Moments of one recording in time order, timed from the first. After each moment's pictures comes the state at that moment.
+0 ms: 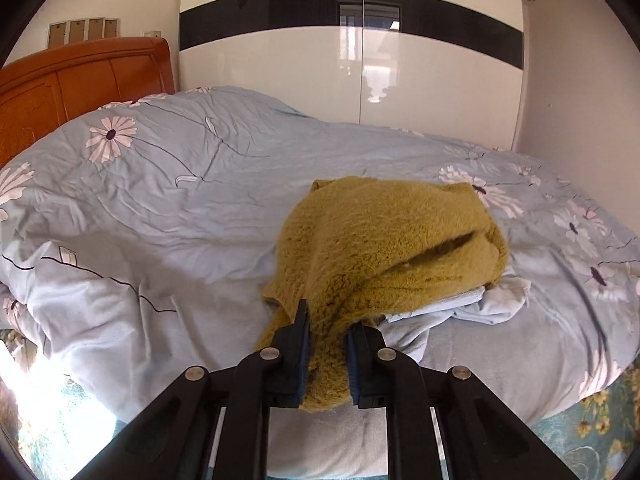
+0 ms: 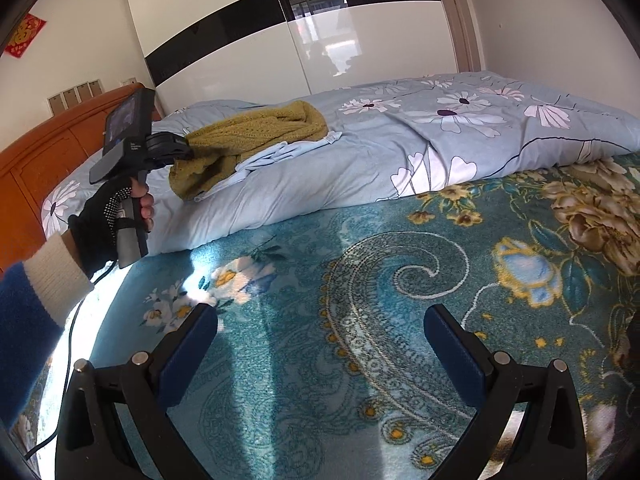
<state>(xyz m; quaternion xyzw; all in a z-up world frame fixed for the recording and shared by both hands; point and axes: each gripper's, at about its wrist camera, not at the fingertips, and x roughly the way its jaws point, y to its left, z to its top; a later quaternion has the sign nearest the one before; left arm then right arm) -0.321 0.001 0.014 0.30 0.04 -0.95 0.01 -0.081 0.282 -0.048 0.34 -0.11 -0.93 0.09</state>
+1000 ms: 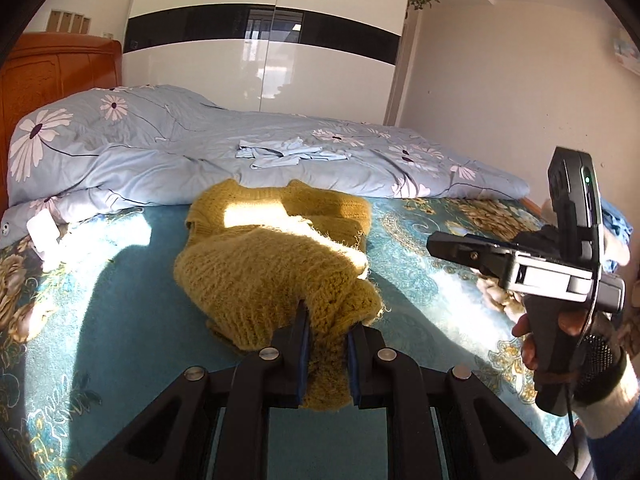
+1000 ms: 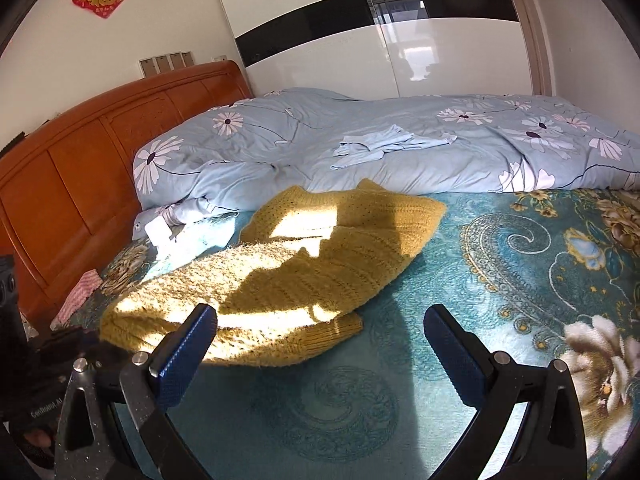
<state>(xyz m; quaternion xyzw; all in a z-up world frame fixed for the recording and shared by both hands) 0.108 -0.053 -0.002 0.33 0.02 -0.93 -0.18 0.039 0.179 -0.011 0.33 -0.08 -0.92 0.21</state>
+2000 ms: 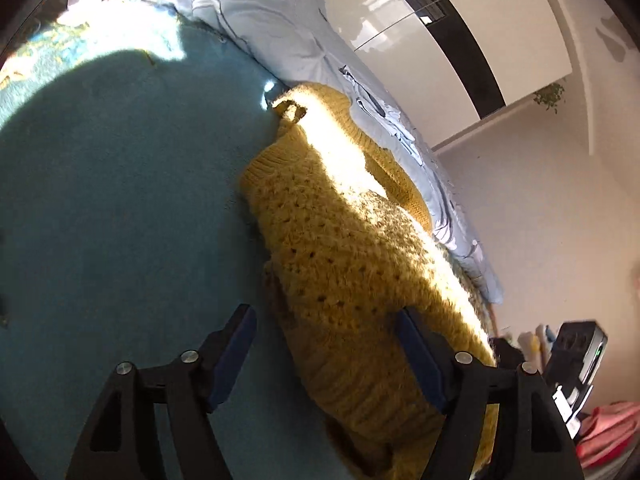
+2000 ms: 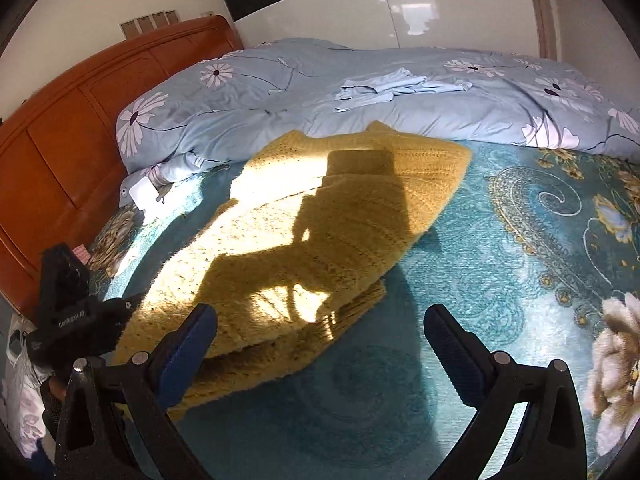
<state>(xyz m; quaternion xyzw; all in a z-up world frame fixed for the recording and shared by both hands) 0.017 -0.178 -0.123 0.42 0.40 -0.80 -0.17 0.006 0.153 -0.046 0.41 -0.06 -0.89 0.21</state>
